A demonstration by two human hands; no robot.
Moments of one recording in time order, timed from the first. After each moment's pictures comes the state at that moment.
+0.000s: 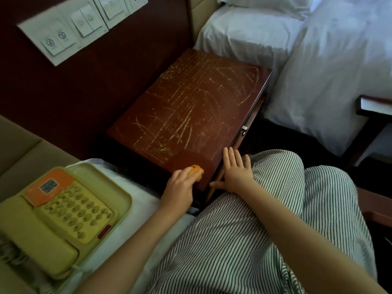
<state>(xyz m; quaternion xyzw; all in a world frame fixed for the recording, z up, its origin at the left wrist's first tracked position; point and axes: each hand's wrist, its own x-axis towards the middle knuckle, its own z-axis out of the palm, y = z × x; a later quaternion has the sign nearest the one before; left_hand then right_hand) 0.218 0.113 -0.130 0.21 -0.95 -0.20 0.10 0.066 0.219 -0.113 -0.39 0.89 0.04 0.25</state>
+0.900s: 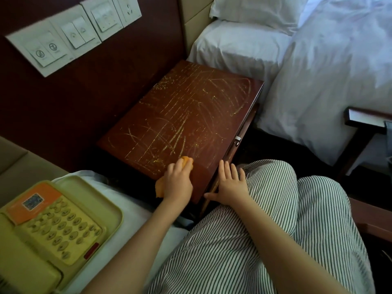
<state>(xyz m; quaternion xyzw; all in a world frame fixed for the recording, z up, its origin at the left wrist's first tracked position) 0.164 0.105 -0.116 0.33 -0.93 -0.12 0.07 0.068 0.220 -0.114 -0.36 0.90 0.02 0.26</state>
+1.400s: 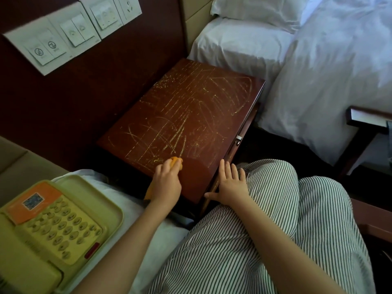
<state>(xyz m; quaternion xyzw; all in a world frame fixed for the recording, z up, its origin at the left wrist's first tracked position) 0.182 0.083 -0.124 0.35 -0.92 -0.15 0.10 0.069 0.218 -0.112 -0.36 0.90 0.02 0.26</state>
